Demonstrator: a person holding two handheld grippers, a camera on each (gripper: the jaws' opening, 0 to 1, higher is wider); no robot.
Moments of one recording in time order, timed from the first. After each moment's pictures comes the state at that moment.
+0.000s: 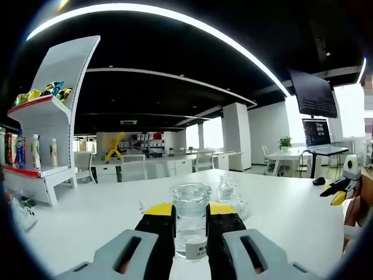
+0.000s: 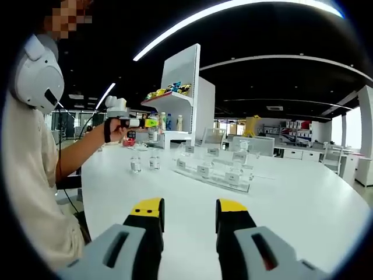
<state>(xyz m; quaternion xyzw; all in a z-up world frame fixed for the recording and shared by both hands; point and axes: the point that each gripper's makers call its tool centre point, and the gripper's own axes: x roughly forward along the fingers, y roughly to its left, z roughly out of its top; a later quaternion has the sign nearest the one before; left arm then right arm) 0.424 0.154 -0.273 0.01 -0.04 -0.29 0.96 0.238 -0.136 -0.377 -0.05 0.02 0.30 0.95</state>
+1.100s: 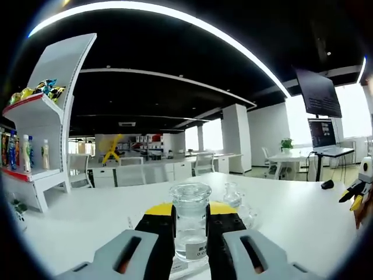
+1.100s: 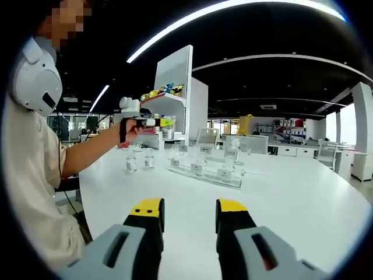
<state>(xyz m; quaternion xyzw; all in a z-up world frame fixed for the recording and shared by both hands) 0.486 0.111 -0.267 0.01 -0.04 -0.29 0.96 0.228 -0.155 -0.382 -0.03 0.02 0.28 0.96</state>
